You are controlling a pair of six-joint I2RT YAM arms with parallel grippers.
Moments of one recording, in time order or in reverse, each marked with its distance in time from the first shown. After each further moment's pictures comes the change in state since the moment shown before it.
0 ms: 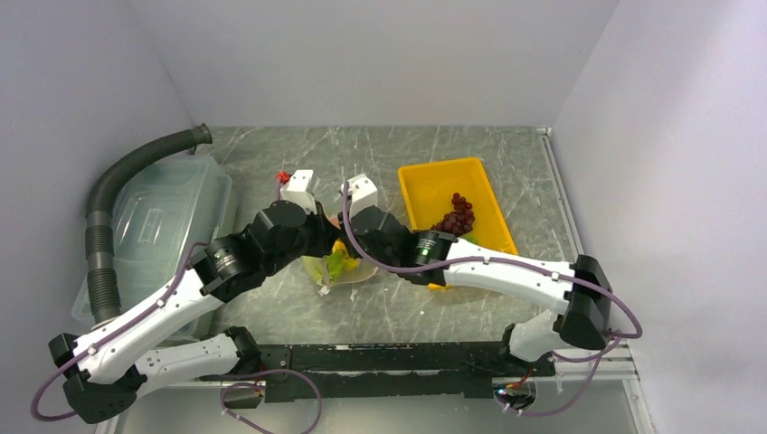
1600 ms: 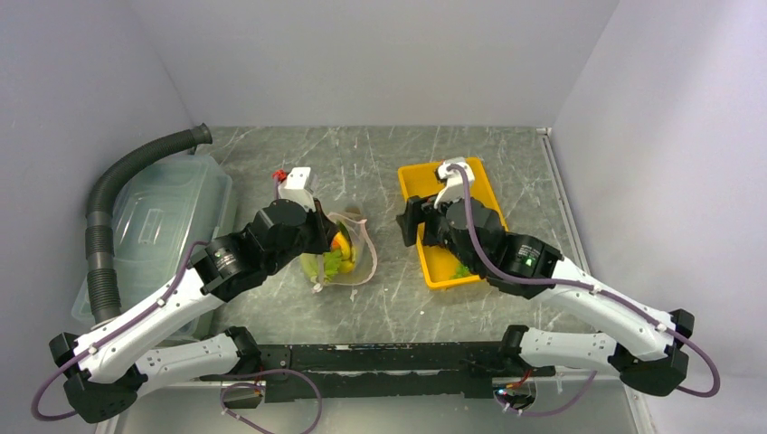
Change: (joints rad) left arm 0.003 0.010 0.006 0.007 -0.045 -0.004; right arm -0.083 -0.448 -0.097 -0.192 0.089 0.023
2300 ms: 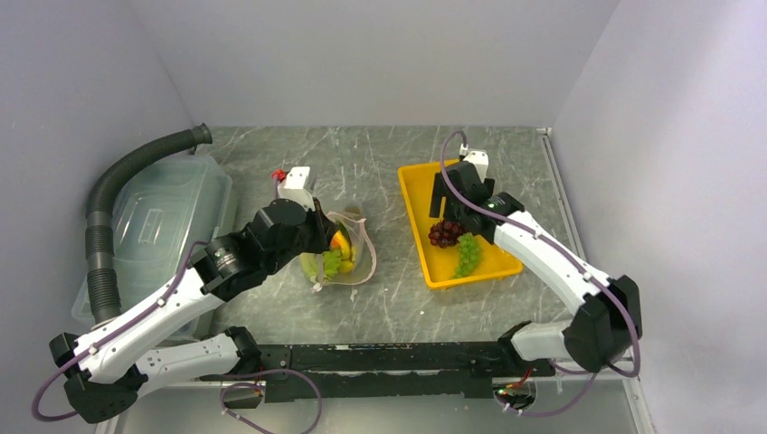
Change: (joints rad) left arm 0.006 0.002 0.000 0.000 -0.008 0.005; right arm -0.531 0.295 -0.058 -0.114 -0.072 0.124
